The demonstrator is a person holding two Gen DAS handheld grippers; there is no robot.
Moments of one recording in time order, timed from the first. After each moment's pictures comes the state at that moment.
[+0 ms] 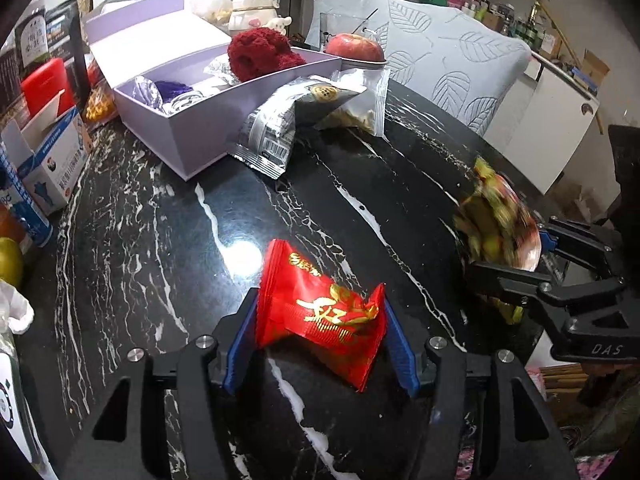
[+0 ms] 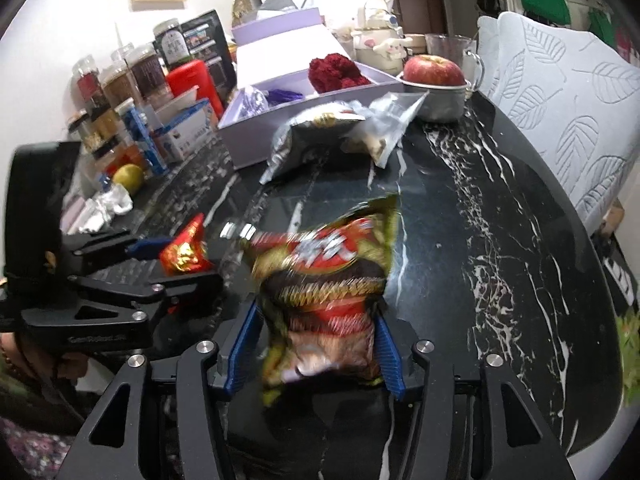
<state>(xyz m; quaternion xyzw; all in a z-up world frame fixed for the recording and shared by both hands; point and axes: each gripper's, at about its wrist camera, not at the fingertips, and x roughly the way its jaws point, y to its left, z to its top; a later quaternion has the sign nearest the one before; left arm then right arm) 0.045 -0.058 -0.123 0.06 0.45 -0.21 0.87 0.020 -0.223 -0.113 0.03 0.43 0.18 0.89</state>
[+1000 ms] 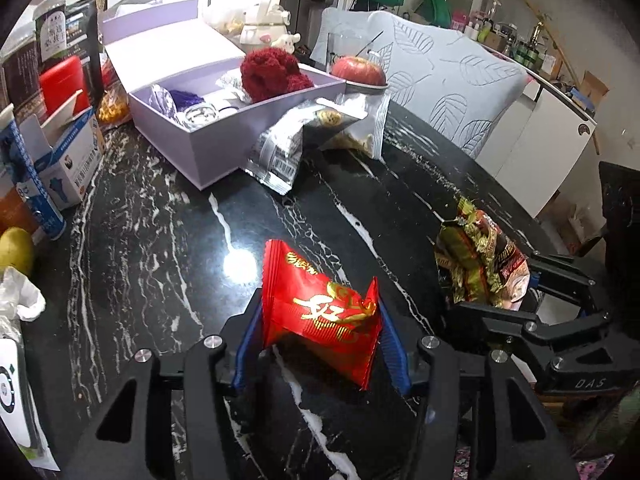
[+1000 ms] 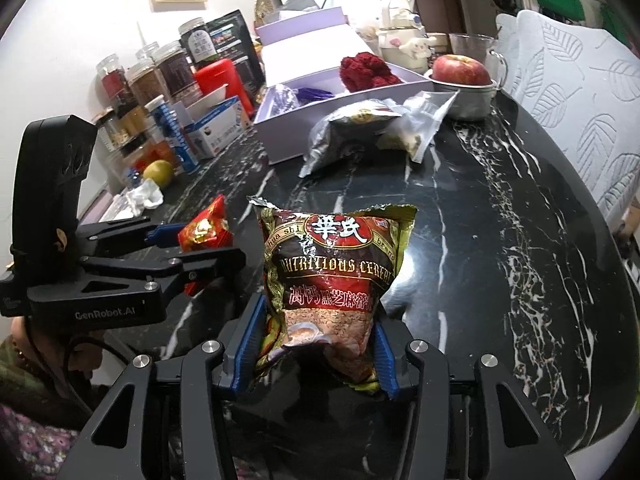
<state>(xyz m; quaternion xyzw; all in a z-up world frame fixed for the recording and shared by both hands) 0.034 -0.043 -0.101 0.02 0.43 -0.21 0.88 0.006 -0.211 -0.106 0.05 0.42 0.22 0.88</state>
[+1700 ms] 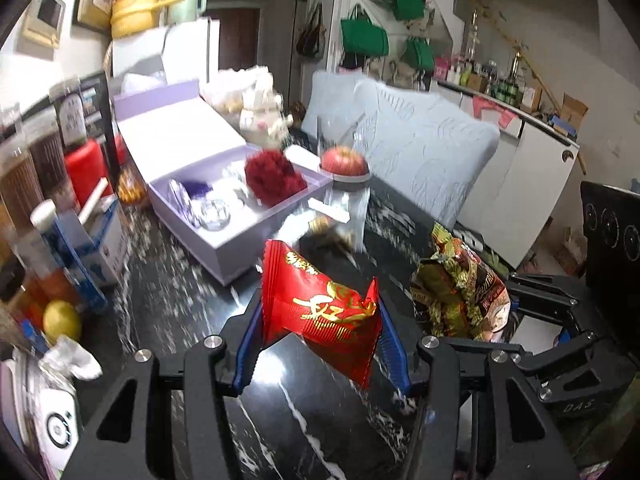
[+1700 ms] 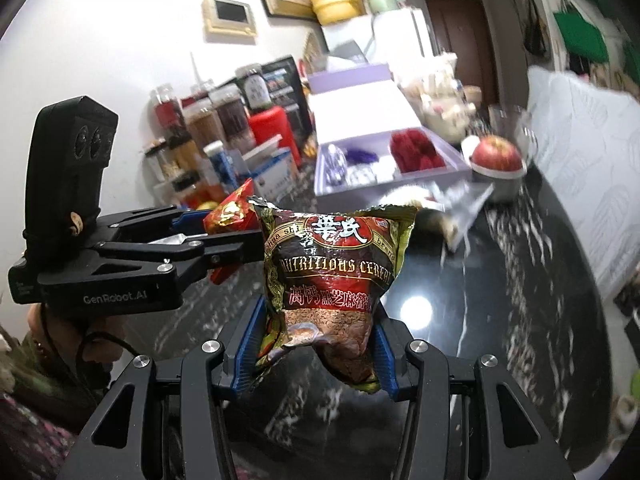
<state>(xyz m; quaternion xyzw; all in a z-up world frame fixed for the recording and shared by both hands) 0.022 -0.034 -0.016 0.02 0.33 -0.22 0.92 -0.009 -0.193 -0.035 0.03 0.34 0.28 0.90</state>
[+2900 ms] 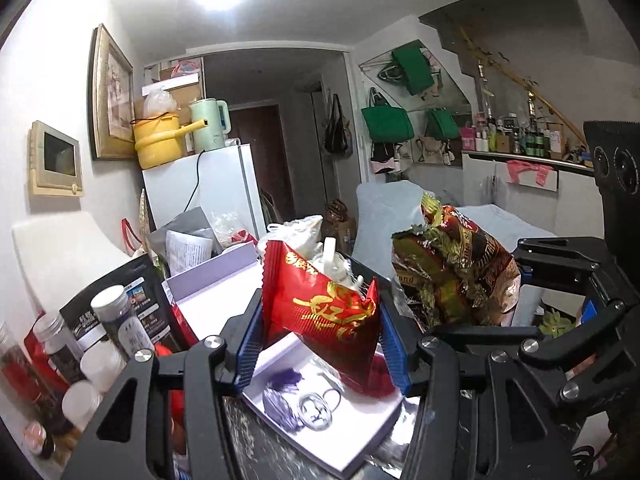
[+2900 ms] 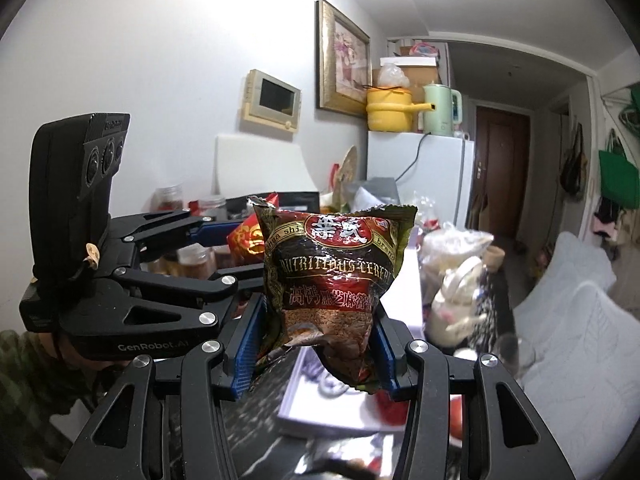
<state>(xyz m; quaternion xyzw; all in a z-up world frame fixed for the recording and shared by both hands) 0.143 -0.016 0.131 0.09 0.16 -0.16 0.97 0.133 -0.152 0.126 -0.07 0.18 0.32 0.93</state>
